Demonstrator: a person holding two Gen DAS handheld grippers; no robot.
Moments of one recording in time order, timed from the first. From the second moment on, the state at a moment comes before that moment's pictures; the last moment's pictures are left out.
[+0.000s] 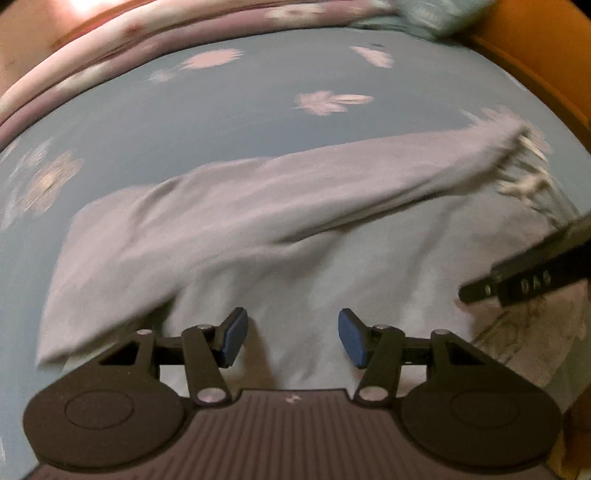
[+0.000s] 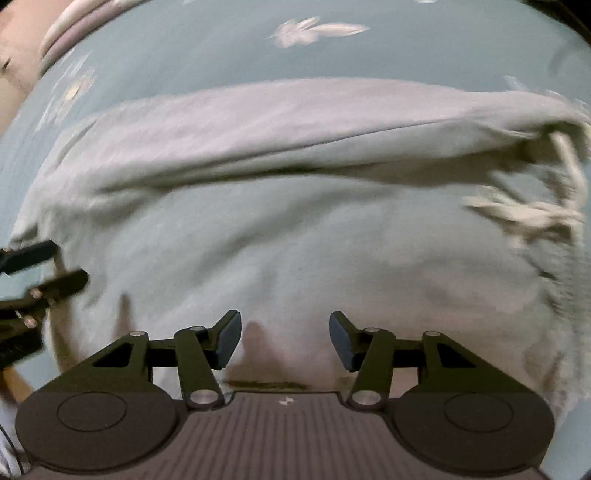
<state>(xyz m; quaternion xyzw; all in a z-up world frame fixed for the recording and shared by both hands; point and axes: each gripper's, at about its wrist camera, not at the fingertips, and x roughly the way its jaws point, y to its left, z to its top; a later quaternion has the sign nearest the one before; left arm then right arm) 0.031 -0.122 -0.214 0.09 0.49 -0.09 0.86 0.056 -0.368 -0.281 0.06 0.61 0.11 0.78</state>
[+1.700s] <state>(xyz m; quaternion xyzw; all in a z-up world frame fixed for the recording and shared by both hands) -0.012 0.166 -0.233 -0.09 0.48 0.00 0.87 0.212 -0.019 -0.219 -0.18 0.49 0.25 0.82</state>
